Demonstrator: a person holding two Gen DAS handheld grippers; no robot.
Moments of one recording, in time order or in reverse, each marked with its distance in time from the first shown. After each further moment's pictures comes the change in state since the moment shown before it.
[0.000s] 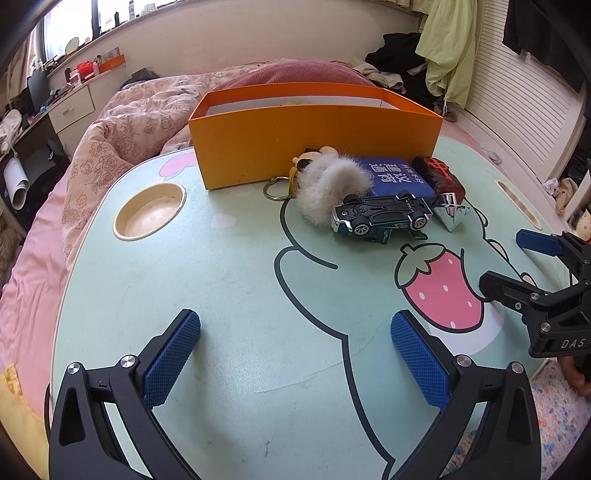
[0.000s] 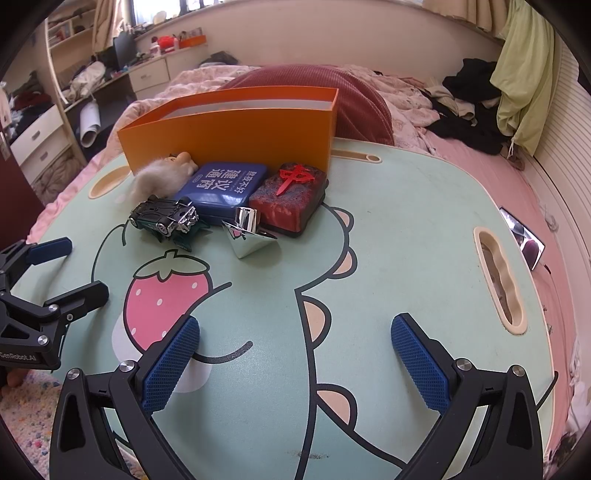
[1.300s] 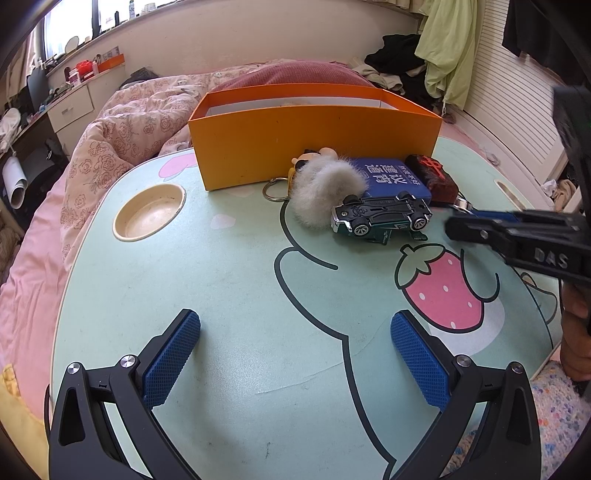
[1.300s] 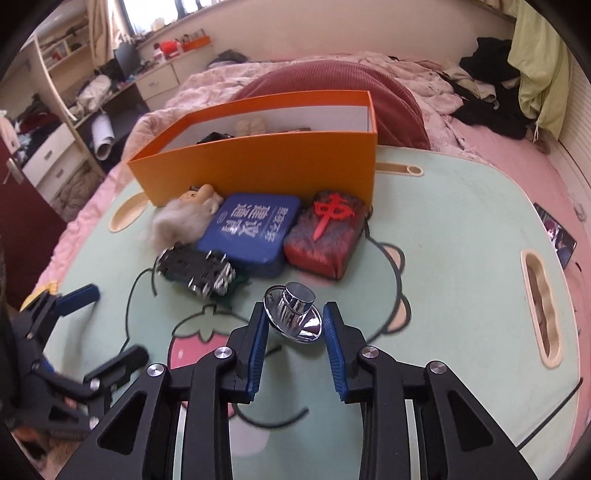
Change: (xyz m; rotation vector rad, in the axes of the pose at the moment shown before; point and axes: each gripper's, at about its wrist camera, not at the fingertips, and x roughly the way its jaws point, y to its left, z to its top) left arm 0.002 0.002 0.001 0.000 -0.002 -0.008; right arm 0.014 0.010 0.039 0.070 0.041 0.137
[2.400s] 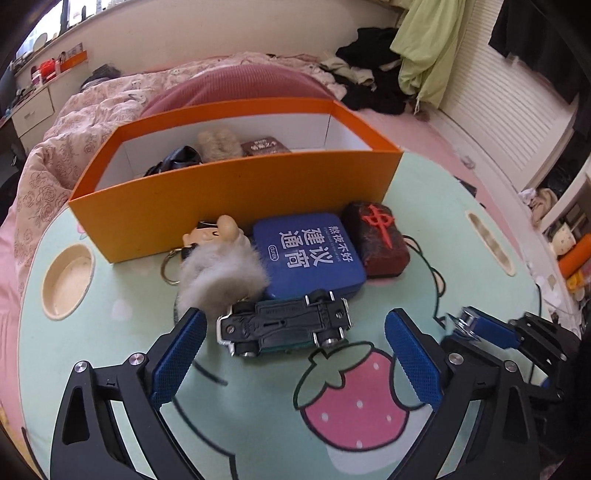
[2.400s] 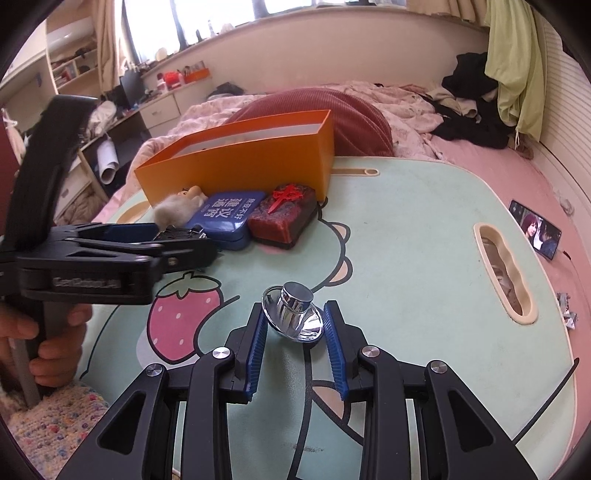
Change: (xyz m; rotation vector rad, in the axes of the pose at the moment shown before) left arm 0.036 -0.054 0.074 0.012 0.061 -0.124; right arm -0.027 -0.026 -0.046 0.011 -0.148 -0.012
